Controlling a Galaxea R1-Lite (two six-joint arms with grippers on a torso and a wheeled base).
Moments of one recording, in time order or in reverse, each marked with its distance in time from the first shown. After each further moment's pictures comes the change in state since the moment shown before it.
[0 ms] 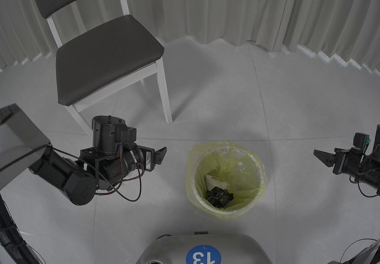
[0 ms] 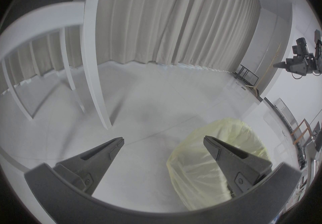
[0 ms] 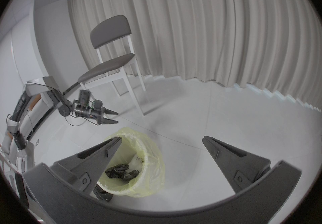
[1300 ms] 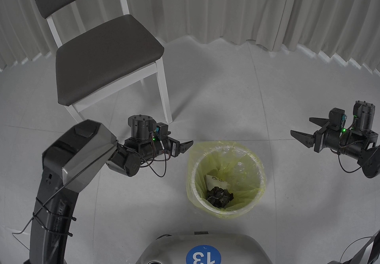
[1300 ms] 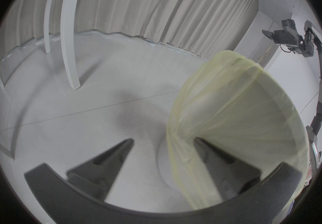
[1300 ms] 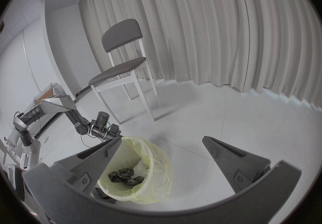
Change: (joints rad) left arm 0.117 0.641 -0.764 0.035 -0.469 0.130; right arm 0.015 0.323 -0.284 -0.146 0.262 -0.286
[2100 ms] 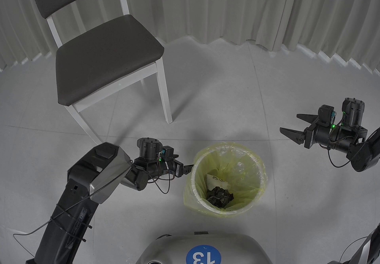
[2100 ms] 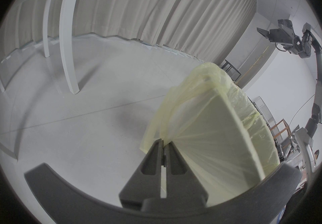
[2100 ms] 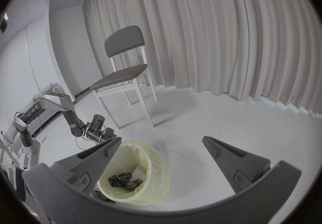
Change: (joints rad) left arm 0.009 0.264 -0.183 0.033 -0.149 -0.012; right arm 0.019 0.132 -0.107 -0.048 0.109 0.003
